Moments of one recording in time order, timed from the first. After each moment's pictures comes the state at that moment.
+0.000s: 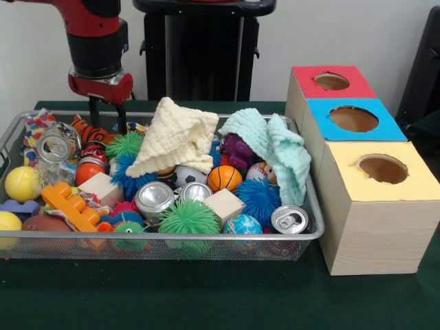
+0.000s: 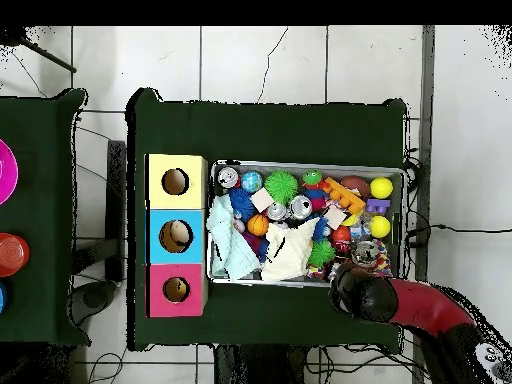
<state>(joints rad) -0.85 -0.59 0.23 1.87 -0.58 0.38 1.96</state>
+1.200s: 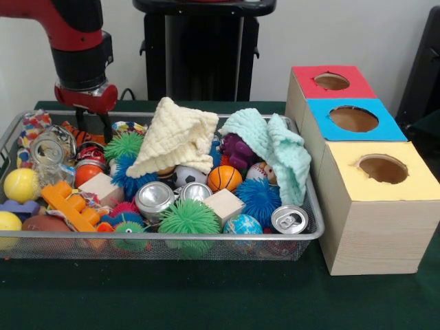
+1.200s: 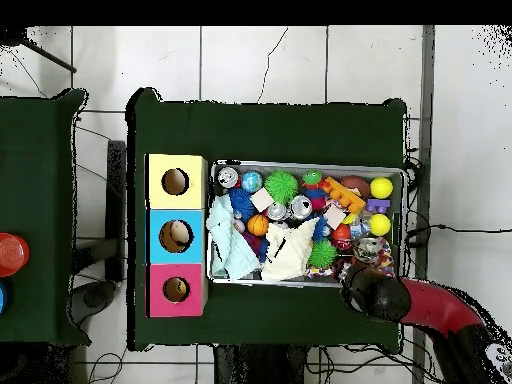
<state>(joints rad) -0.94 -0.53 0.27 1.81 -0.62 0.40 1.96</state>
